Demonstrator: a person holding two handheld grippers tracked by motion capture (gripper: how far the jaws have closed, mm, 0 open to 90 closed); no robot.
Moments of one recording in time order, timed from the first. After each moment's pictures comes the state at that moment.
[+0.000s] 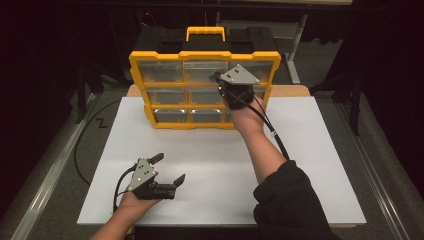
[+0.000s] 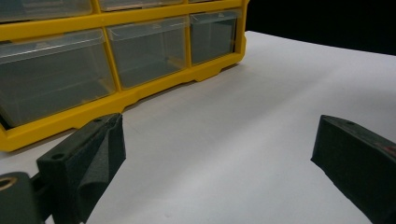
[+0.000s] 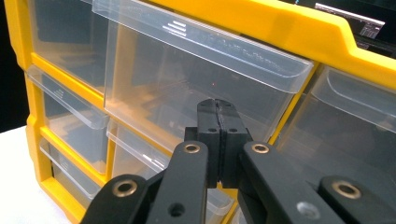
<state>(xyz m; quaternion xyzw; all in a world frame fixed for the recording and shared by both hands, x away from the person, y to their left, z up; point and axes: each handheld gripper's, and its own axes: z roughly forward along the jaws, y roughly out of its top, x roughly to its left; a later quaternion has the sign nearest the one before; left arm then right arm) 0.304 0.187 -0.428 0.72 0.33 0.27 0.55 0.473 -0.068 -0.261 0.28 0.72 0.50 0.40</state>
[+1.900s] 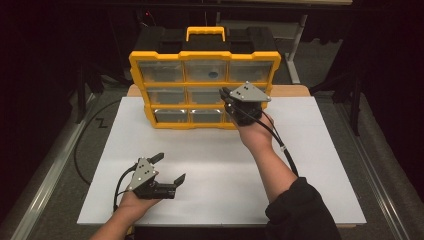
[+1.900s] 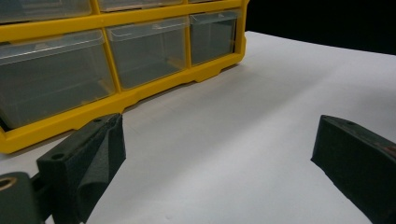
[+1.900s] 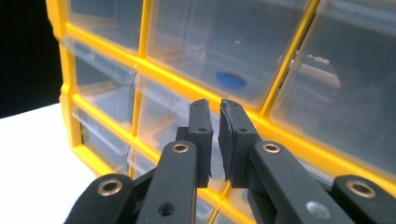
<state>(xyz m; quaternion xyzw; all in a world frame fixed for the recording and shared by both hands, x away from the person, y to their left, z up) 0.306 0.186 -0.429 0.72 0.32 0.27 0.55 0.443 -0.093 -0.286 0.28 0.73 0.50 0.36</state>
